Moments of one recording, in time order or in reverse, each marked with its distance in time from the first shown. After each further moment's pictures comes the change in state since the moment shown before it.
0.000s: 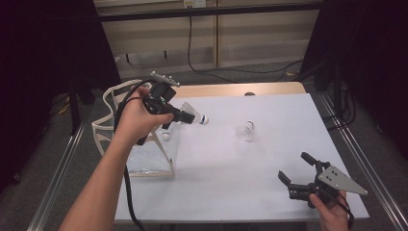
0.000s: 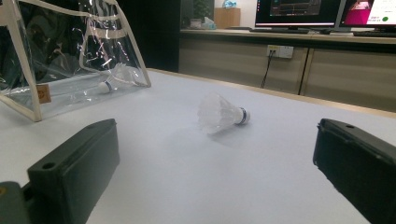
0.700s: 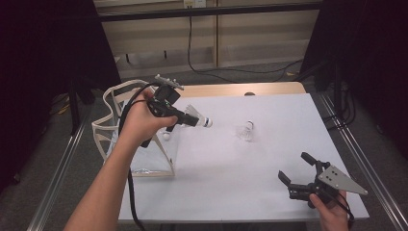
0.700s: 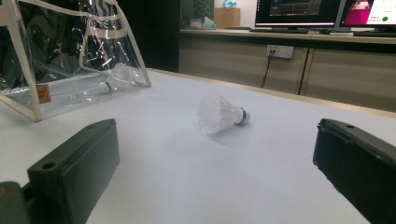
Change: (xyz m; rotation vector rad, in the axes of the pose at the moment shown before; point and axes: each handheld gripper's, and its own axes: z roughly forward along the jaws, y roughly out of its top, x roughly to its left) left arm -0.003 -0.002 0.011 -0.002 -0.019 -0.007; right arm 0.000 0.000 0.000 0.001 -0.002 0.000
